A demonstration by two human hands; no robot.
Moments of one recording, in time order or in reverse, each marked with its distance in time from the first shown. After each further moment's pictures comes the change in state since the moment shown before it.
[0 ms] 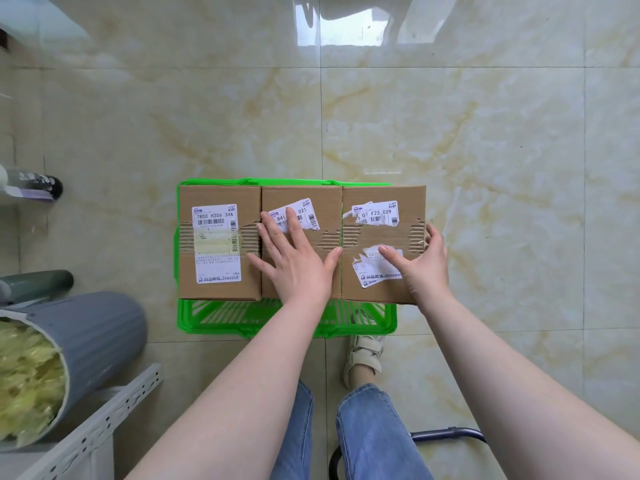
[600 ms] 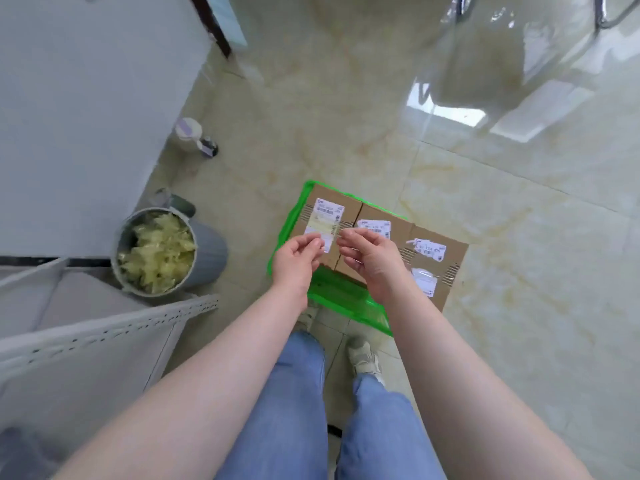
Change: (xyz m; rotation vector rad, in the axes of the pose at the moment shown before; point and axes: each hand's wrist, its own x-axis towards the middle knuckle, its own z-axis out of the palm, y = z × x) left_hand -0.146 -0.095 -0.195 -1.537 0.084 -0.455; right_hand -0.221 -0.186 0.019 0.340 -0.735 0.023
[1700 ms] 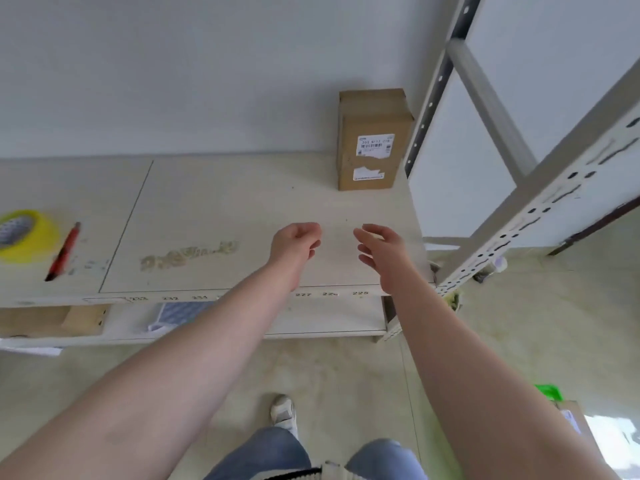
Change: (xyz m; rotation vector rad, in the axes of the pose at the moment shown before) left_hand -0.291 -0.036 -0.606 -0.636 0.762 0.264; right_hand -0.325 0.218 0.519 -0.832 -0.751 -0.226
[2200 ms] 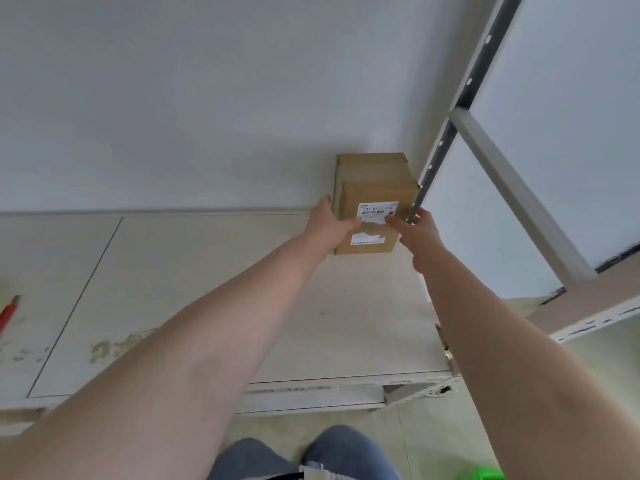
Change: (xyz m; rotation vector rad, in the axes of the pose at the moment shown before) left_hand 0.143 0.102 0.073 0.370 -0.169 0.250; right_hand 0.155 -0.109 -0.012 -0.174 0.185 -0.163
